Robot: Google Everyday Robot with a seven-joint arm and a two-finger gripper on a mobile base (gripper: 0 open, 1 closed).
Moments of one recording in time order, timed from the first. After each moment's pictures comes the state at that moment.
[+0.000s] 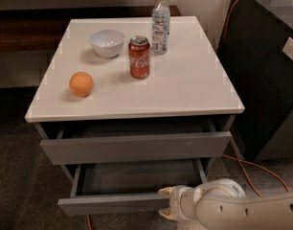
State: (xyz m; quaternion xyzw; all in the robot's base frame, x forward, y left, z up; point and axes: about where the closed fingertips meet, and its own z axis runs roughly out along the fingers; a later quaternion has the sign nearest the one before) arm 0.396 -0.076 0.499 -0.69 0.67 0.04 0.29
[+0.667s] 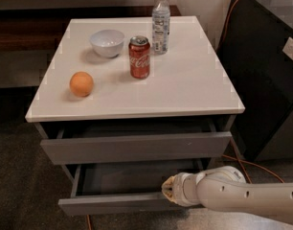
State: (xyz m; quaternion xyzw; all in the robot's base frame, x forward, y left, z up) arm 0.439 -0.089 0.501 -0.66 0.69 0.04 0.29
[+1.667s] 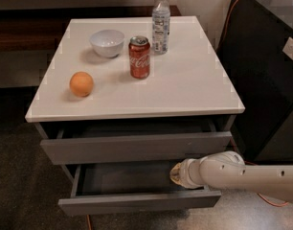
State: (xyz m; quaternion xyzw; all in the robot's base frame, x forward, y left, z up) arm 0.504 -0.130 0.475 -0.65 0.71 0.02 0.27
